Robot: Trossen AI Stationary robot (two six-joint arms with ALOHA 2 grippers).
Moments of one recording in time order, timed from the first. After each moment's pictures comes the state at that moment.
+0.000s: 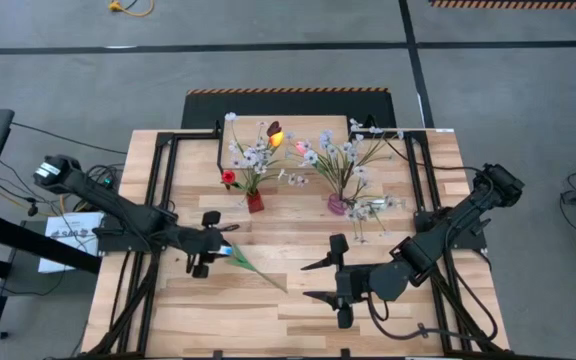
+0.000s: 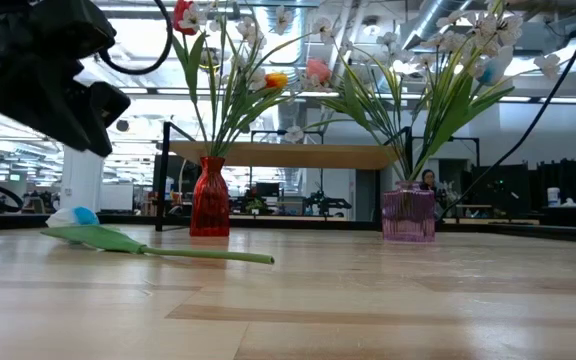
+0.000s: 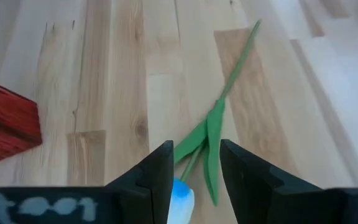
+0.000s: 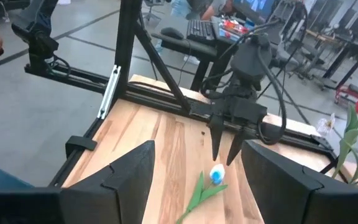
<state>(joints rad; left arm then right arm) -0.41 0.99 0.44 -0.23 -0.22 -0.21 0.66 1.52 1.22 0.00 0.58 -0.12</state>
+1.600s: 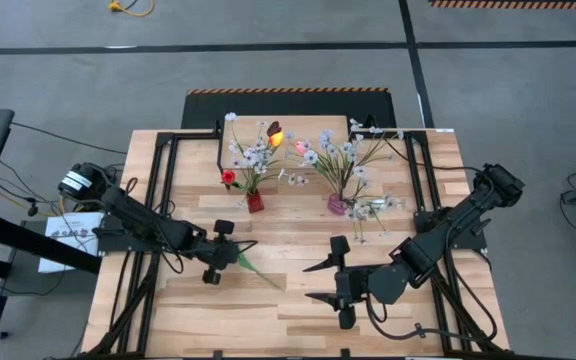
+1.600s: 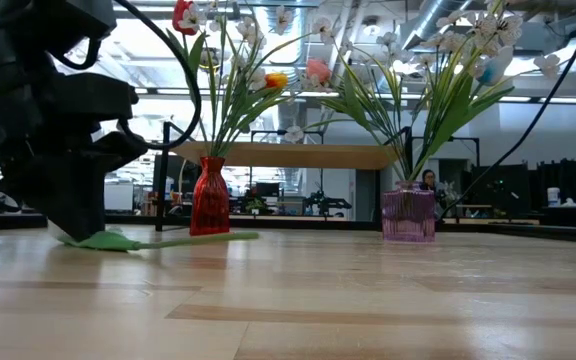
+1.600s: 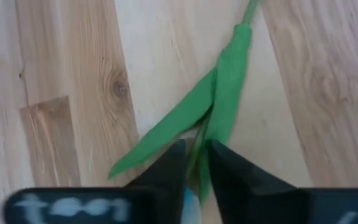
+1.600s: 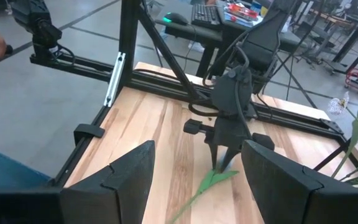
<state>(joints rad) -0.41 1.42 0.54 -0.23 -0.23 -0.12 0.67 1.52 1.22 -0.07 0.58 -0.05</state>
